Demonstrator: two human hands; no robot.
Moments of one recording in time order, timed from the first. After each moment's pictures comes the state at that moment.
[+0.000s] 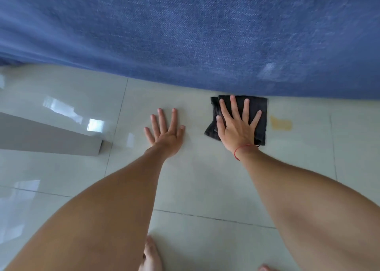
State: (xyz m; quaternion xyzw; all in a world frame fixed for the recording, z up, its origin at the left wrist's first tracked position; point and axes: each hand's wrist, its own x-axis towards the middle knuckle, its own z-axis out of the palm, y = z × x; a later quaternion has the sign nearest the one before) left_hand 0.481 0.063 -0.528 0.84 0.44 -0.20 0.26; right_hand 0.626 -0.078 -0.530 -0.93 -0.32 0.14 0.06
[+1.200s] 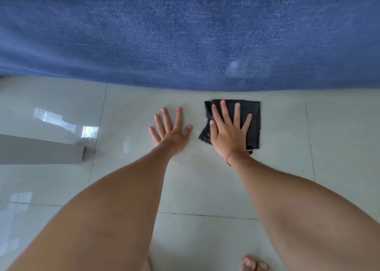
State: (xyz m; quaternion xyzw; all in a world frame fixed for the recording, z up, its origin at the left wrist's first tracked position) left_hand 0.531 0.014 -0.516 0.84 0.41 -0.23 0.27; right_hand 0.627 -0.119 -0.527 -0.94 -0.30 0.14 0.07
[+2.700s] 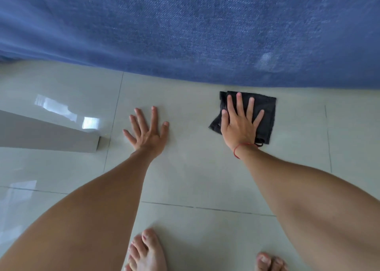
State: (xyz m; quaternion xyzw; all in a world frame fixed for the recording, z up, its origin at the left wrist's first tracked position) left_hand 0.447 0.076 -0.527 0.83 0.50 -0.15 0.22; right_hand 0.616 -0.092 -0.530 -0.96 -0.24 0.14 0.09
